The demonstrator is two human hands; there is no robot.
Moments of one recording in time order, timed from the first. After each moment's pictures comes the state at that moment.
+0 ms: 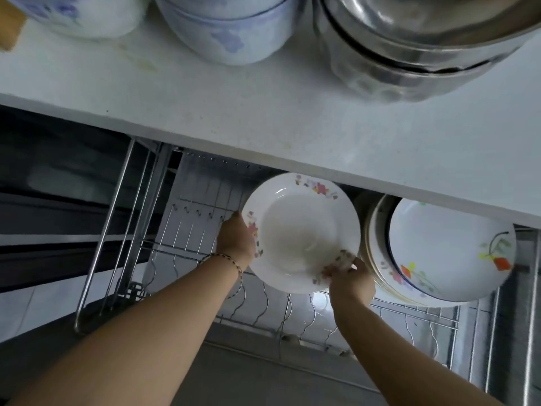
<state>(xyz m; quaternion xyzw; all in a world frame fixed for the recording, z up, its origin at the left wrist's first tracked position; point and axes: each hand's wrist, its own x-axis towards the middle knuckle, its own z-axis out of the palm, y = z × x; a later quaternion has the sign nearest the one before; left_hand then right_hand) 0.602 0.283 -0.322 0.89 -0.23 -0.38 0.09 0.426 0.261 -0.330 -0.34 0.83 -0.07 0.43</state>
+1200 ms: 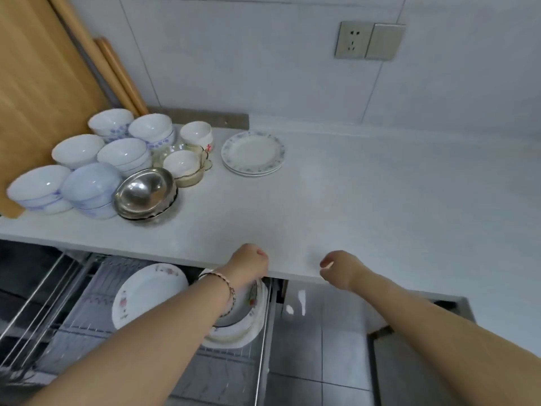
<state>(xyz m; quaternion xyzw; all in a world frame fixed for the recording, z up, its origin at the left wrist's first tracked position) 0.218 0.141 -0.014 0.79 -0.37 -0.46 0.20 0.040 0.077 0.001 -0.71 0.58 0.12 0.38</state>
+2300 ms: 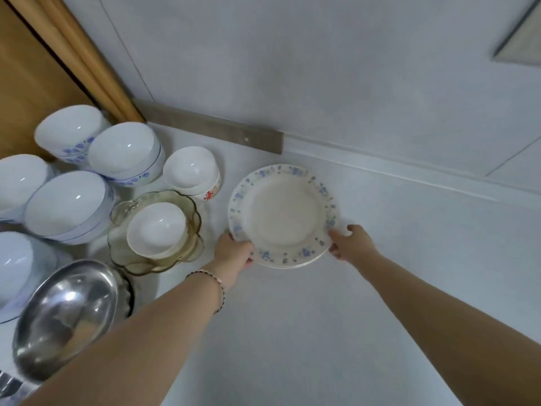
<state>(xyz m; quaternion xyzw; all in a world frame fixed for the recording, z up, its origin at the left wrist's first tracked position) 0.421 -0.158 -0.113 0.78 -0.01 -0.45 0.45 0.253 -0.281 -0.091 -0.53 0.65 -0.05 0.54</state>
